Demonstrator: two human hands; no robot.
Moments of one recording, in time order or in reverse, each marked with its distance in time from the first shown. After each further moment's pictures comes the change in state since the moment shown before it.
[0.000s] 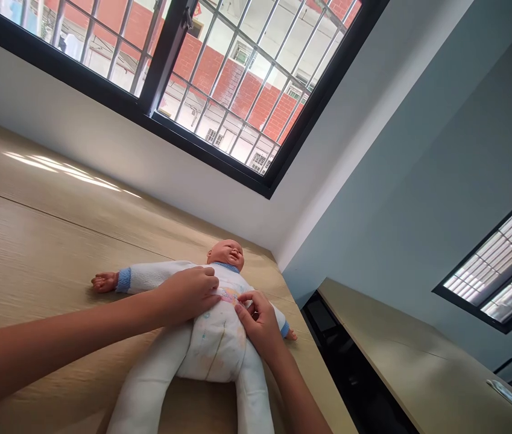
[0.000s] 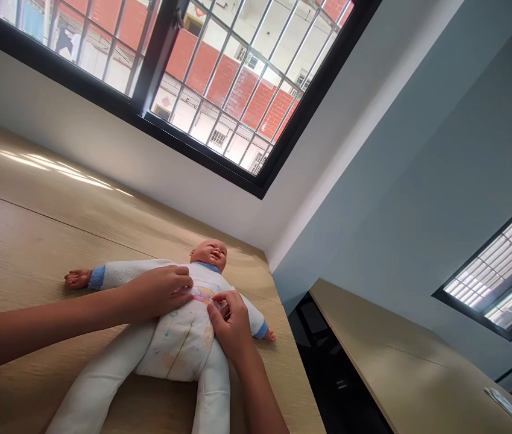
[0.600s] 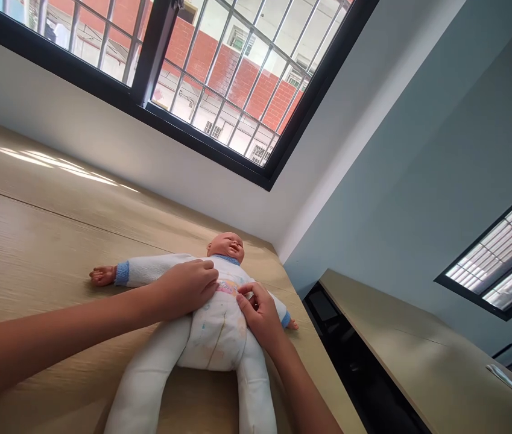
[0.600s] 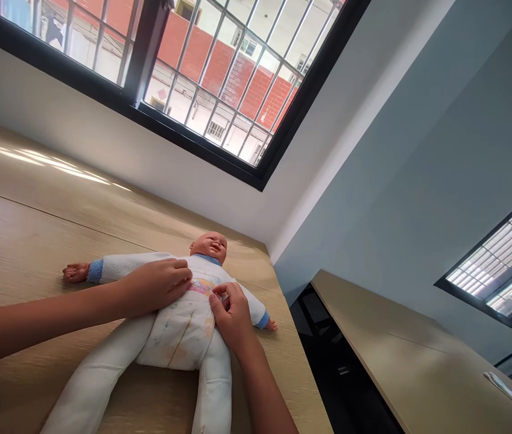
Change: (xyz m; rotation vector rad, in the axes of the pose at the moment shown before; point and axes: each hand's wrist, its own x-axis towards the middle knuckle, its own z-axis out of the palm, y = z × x) left_hand -0.005 0.004 0.000 0.104 0.044 0.064; right_hand -0.002 -0.002 -0.001 -0.002 -0.011 0.027
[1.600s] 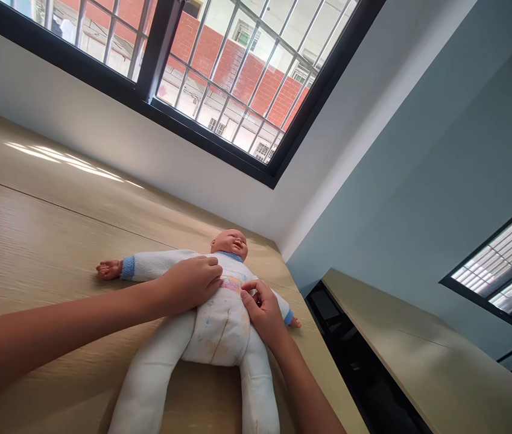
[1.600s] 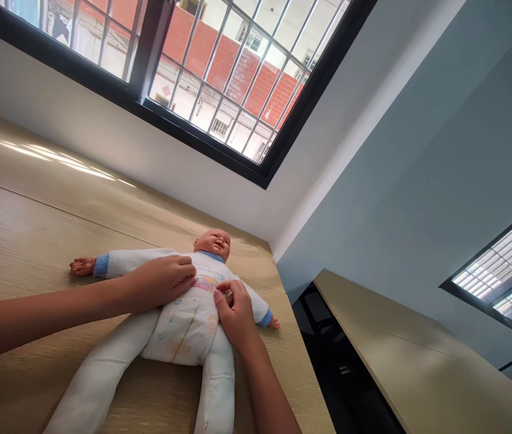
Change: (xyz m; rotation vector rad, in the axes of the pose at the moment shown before) left_hand 0.002 -0.002 0.002 -0.026 0.011 -0.002; right_hand 0.001 0.005 0.003 0.025 0.007 0.017
